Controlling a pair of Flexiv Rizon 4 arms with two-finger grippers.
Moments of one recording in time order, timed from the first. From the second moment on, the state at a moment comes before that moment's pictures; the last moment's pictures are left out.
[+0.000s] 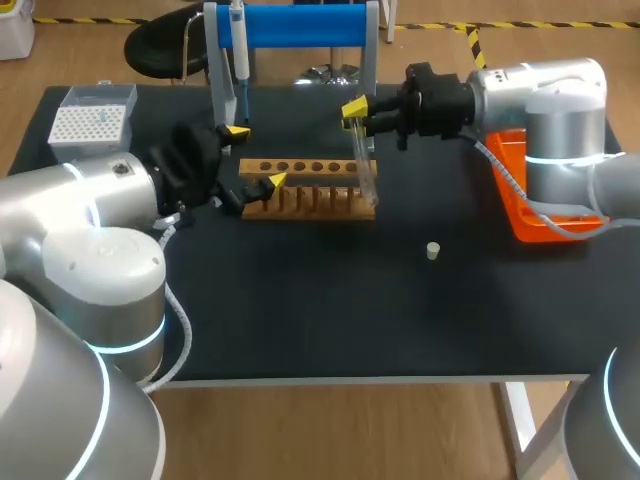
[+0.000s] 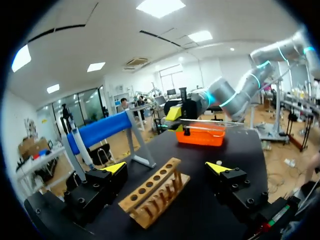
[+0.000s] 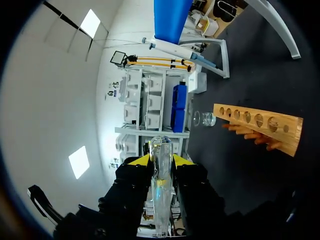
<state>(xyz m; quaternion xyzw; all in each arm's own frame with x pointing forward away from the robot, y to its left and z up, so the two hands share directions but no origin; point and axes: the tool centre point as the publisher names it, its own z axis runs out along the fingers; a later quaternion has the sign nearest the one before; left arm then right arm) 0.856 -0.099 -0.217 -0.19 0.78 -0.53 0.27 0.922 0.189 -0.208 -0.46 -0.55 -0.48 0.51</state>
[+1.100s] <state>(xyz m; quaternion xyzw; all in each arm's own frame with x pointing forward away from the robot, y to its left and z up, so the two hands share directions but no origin) 0.845 -0.122 -0.203 0.25 0.72 -0.44 0.48 0.923 0.189 -0.208 -0.46 -0.55 -0.48 0.51</state>
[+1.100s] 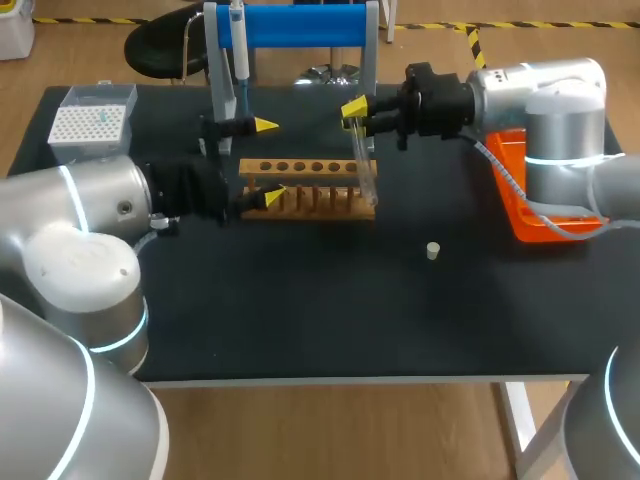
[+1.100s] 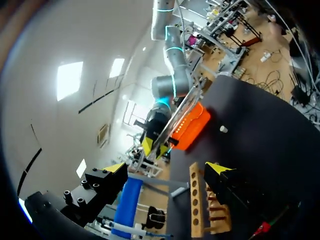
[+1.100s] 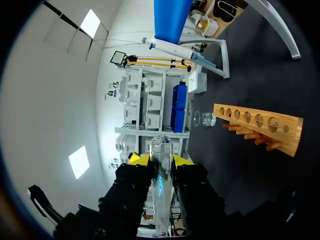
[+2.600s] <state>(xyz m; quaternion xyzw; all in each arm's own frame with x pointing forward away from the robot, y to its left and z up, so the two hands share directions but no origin) 0.813 -0.221 -0.206 0.46 0.52 -0.46 0.55 0.922 0.189 -0.208 -0.46 -0.55 -0.48 0.51</state>
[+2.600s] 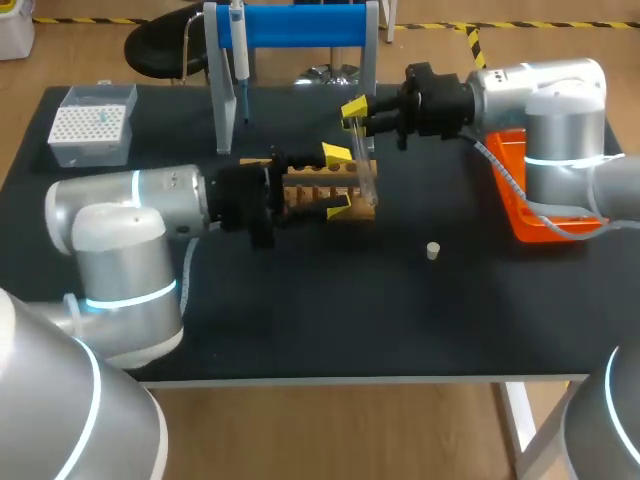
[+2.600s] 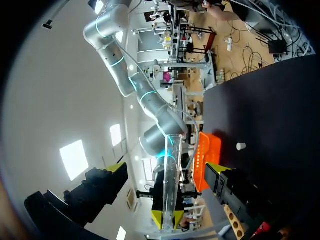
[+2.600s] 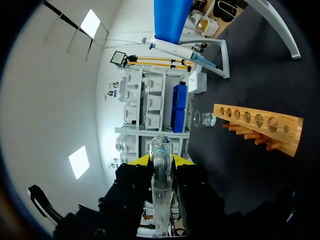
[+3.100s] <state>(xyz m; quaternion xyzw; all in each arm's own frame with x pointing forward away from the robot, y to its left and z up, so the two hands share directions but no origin) 0.819 -0.253 -0.201 0.49 0.49 -0.48 0.53 0.922 0.189 -0.208 -0.46 -0.55 -0.48 0.51</state>
